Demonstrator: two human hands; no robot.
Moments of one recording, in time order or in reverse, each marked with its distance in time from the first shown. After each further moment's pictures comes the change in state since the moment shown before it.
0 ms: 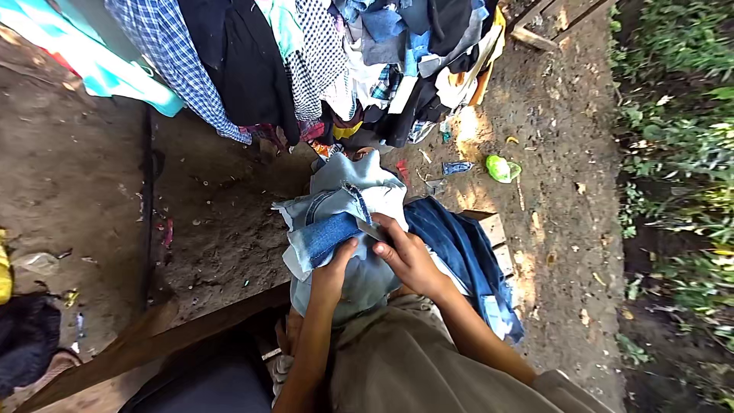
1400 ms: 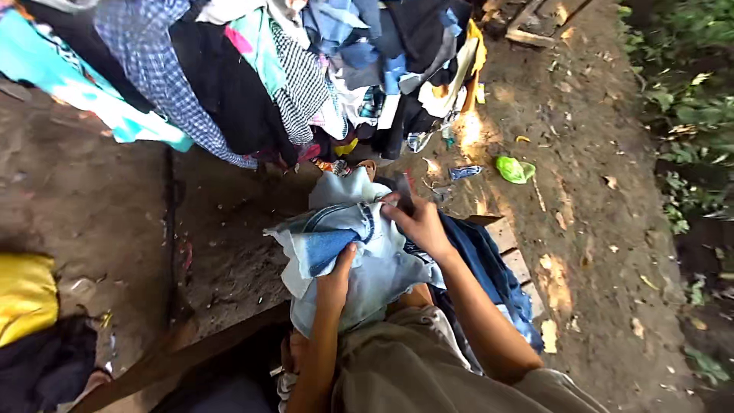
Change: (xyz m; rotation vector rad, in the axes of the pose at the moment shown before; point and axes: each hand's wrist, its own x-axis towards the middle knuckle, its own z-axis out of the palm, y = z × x) left_hand 0.008 -0.017 0.015 0.053 0.008 0.189; right_hand 0.049 0.040 -0.037 0.197 0.266 0.142
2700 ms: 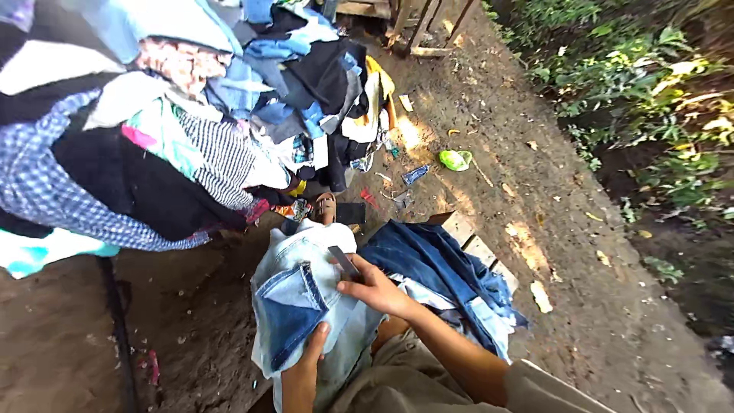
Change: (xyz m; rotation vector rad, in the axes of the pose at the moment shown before) left_hand -0.009 0.007 -0.043 0.349 -0.147 -0.203; right_hand -0.045 -0.008 0.019 0.421 -0.213 0.260
